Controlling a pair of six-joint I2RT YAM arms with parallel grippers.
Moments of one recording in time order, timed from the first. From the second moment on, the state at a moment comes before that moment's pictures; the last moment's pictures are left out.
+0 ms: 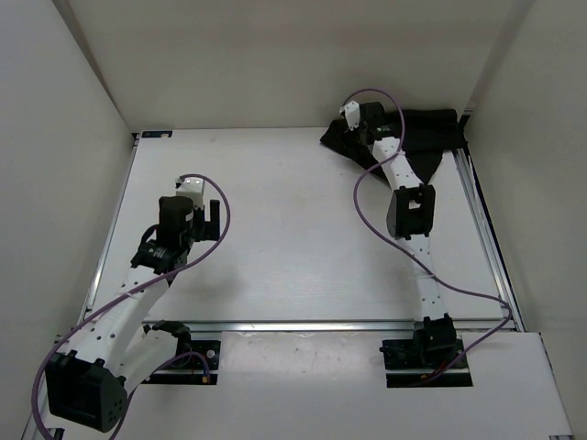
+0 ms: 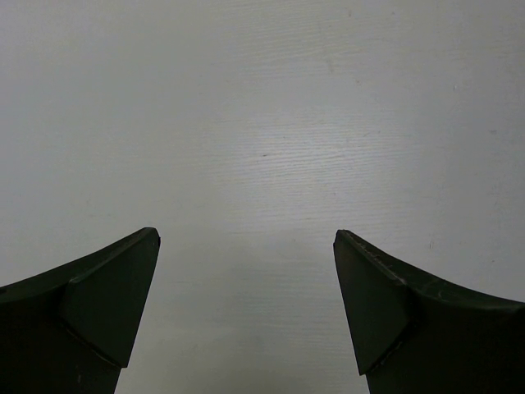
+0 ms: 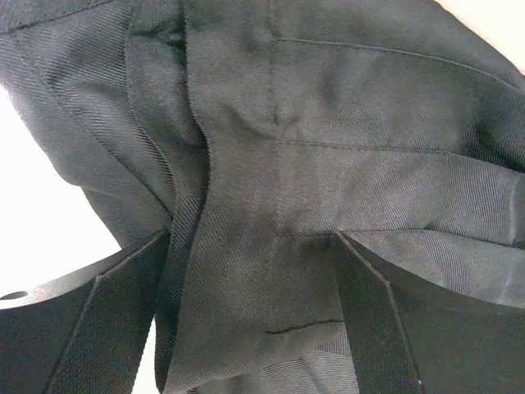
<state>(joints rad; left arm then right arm) -0.28 0.92 0.71 -0.32 -0.26 -0.04 0.22 2.79 2.71 -0.67 0.07 -0.50</state>
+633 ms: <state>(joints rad) -0.28 0.92 0.70 -0.31 -0.27 -0.04 0.22 2.73 2.65 -0.66 0.00 -0.44</state>
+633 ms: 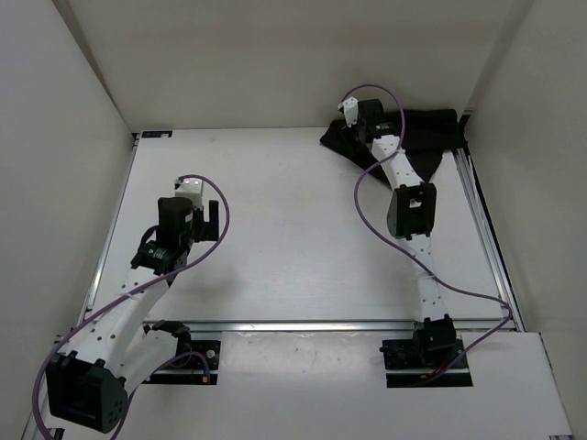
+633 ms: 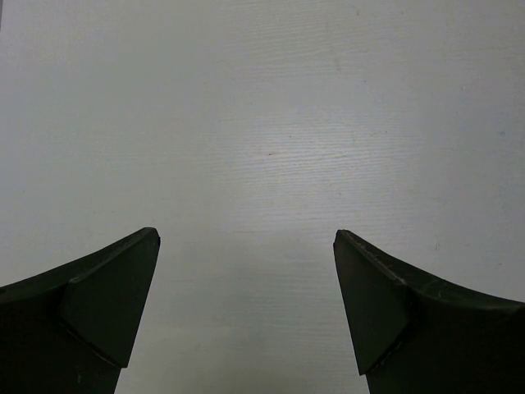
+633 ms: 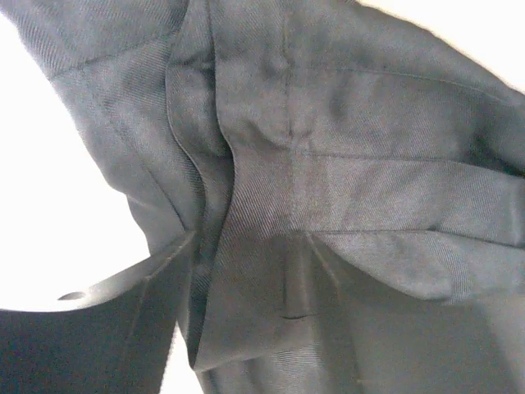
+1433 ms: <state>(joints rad) -0.26 0.90 0.68 -0.32 -0.22 -0.09 0.25 2.69 2.71 -0.73 0.16 -0.58</state>
